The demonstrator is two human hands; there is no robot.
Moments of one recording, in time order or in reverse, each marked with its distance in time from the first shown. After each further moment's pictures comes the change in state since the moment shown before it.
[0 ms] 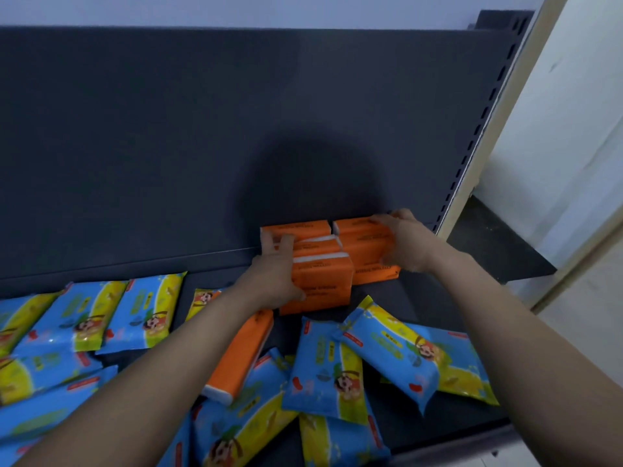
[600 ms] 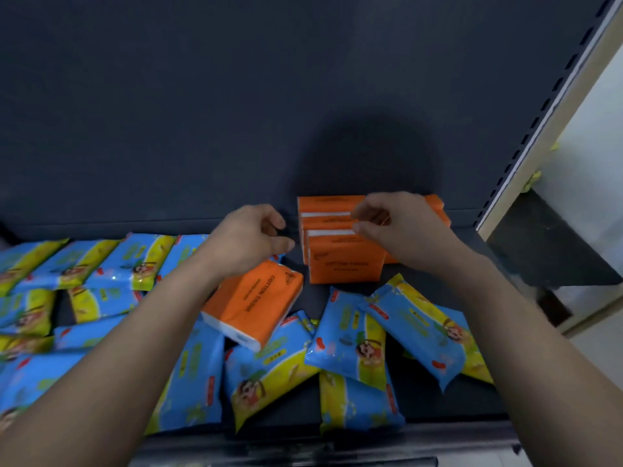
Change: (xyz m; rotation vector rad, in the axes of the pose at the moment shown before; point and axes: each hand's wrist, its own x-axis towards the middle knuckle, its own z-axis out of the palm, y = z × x) left_hand -0.063 -0.025 -0.040 -0.246 0.324 -0.082; right_hand -0.051 -0.073 0.000 0.276 0.178 -0.427
